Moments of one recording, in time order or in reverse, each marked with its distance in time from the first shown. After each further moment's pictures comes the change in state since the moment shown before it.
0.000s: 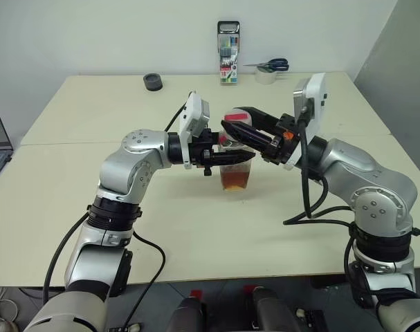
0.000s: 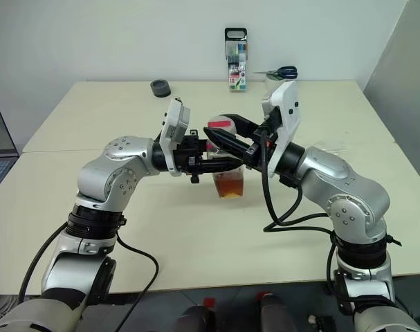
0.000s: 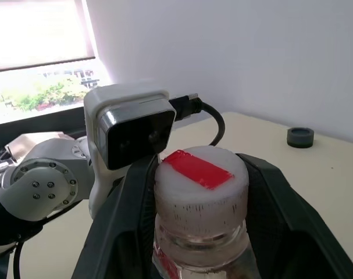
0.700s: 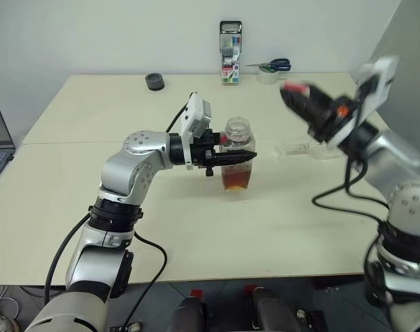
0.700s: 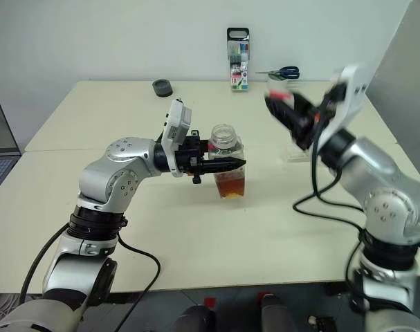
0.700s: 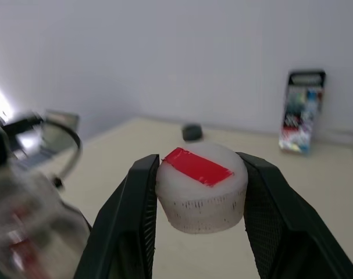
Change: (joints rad) left arm 0.014 -0.006 -0.002 -0.017 -0.003 0.004 0.022; right arm 0.253 -0.159 -0.128 0.026 -0.147 -0.092 -0.159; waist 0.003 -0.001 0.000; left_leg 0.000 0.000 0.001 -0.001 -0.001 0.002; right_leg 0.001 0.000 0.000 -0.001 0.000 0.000
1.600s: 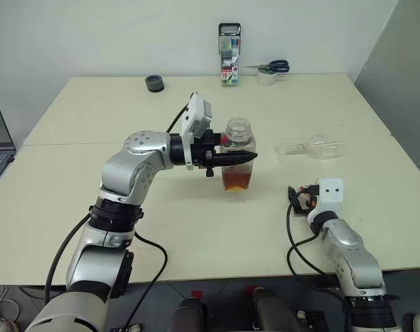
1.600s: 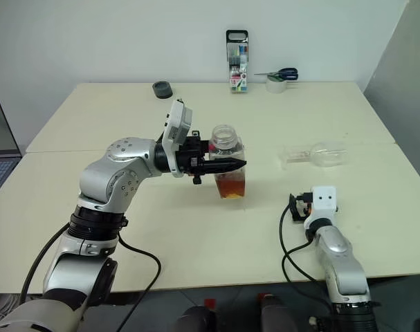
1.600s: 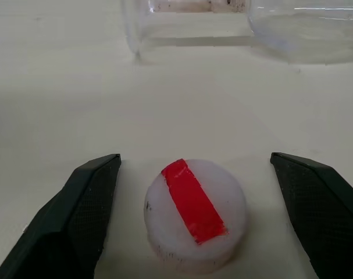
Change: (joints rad) left arm -0.007 -0.003 -0.004 0.006 0.001 0.000 -0.009; right arm 0.345 0.246 0.108 0.253 -0.497 -0.322 -0.131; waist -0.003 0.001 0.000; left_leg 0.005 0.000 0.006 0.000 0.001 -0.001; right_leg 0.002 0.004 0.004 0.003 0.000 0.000
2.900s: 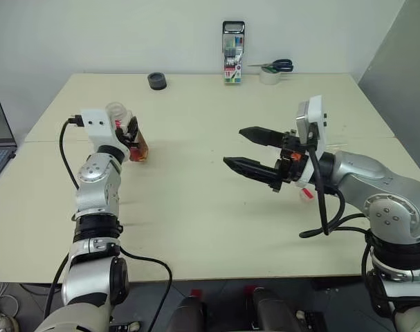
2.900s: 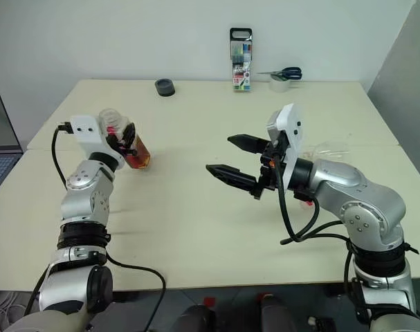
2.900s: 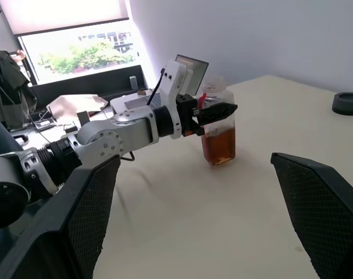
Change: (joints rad) left arm 0.113 -0.018 0.406 0.545 0.308 -0.490 0.864; right arm -0.527 -0.211 0.020 -0.296 0.676 0.452 0.470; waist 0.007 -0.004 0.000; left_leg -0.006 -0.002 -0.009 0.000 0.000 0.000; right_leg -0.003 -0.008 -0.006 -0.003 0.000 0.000
